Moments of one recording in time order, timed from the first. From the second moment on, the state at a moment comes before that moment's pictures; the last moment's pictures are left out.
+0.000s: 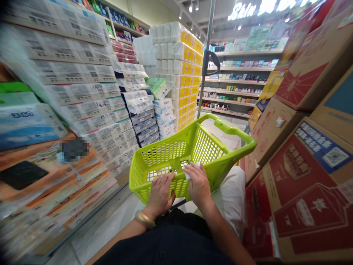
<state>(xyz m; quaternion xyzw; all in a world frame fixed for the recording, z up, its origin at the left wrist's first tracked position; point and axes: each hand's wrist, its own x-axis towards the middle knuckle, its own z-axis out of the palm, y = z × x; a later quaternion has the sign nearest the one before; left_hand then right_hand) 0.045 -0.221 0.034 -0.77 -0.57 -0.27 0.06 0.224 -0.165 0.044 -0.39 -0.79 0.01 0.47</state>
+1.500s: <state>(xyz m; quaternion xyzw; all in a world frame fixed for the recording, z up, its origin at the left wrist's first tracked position) 0.045 -0.221 0.031 -0.78 -0.56 -0.26 0.07 0.233 -0.161 0.044 -0.40 -0.77 -0.01 0.49</state>
